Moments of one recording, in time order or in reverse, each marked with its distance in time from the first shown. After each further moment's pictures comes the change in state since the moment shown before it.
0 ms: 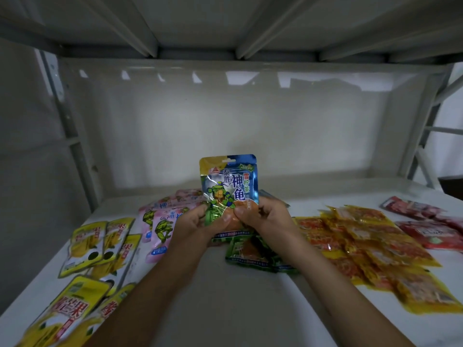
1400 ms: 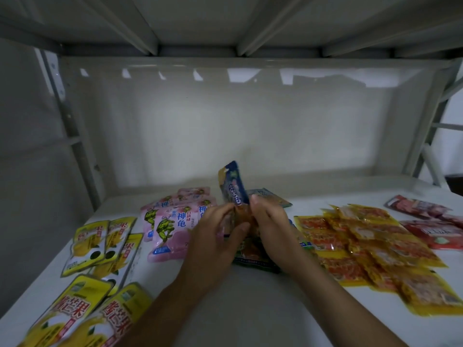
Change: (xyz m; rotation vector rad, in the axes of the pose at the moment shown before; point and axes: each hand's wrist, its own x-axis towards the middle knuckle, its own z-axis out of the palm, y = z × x) left_hand -0.011 -0.009 0.016 0.591 0.013 0.400; right_hand -0.004 0.011 0.014 -0.085 0.117 -0.121
